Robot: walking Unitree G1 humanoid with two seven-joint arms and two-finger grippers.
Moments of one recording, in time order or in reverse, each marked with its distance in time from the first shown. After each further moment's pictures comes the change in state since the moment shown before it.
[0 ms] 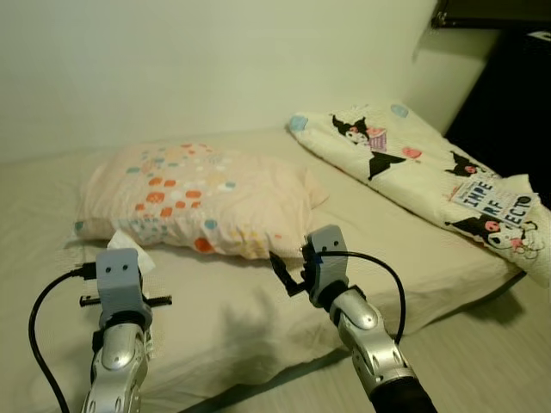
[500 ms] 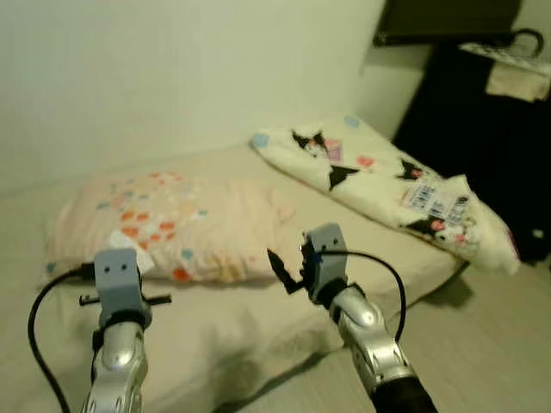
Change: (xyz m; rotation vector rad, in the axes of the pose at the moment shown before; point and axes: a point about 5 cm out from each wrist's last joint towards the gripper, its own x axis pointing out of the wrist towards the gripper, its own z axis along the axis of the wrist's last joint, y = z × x) left arm 0.000 -0.002 0.002 -0.011 -0.015 0.001; right arm 0.000 0.001 0.006 -0.010 -0.024 0.025
